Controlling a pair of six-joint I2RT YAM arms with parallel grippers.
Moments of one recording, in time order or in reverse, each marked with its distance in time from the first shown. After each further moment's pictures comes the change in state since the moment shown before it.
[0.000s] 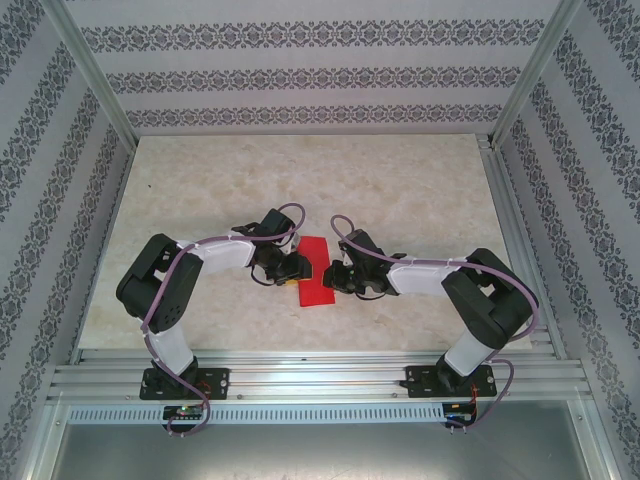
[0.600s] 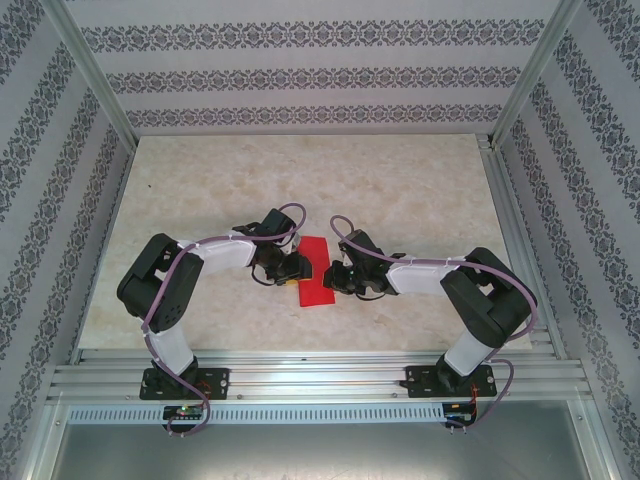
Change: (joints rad) left arm -0.005 0.006 0.007 -0.008 -0.007 0.000; right arm 0.000 0.003 0.005 -0.012 0.001 0.000
